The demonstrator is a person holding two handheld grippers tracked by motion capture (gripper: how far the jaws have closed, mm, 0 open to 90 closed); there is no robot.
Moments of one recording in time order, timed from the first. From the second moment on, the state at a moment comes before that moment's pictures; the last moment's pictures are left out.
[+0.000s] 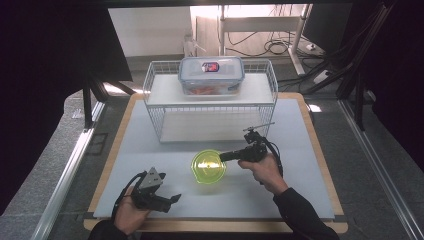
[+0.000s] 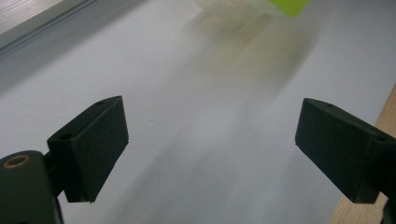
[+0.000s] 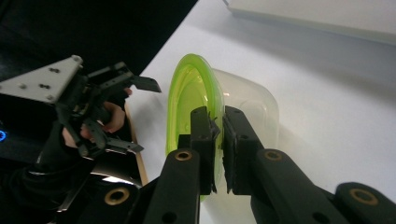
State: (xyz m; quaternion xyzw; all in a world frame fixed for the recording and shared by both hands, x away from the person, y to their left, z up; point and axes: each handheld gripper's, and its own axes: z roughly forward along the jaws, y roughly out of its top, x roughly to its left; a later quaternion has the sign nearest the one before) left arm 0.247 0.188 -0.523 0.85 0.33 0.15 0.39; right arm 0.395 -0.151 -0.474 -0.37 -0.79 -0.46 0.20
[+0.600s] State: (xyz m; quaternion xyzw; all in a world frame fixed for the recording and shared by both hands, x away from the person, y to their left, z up) left arm 0.245 0.188 -0.521 0.84 0.33 0.16 0.40; right arm 0.394 -0.166 -0.435 -0.36 -0.77 -0.50 0.19
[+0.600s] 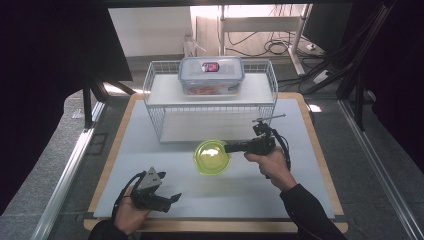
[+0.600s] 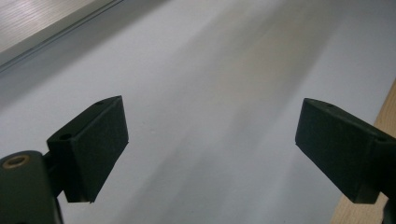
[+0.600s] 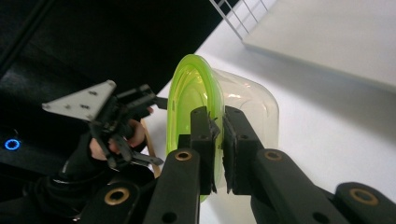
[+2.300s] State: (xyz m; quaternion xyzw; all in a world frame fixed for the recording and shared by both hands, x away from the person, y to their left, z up) left arm 0.247 0.193 -0.520 0.83 0.34 0.16 0.42; right arm 0.443 -0.182 -0.274 -0.38 -0.70 -0.59 0.15
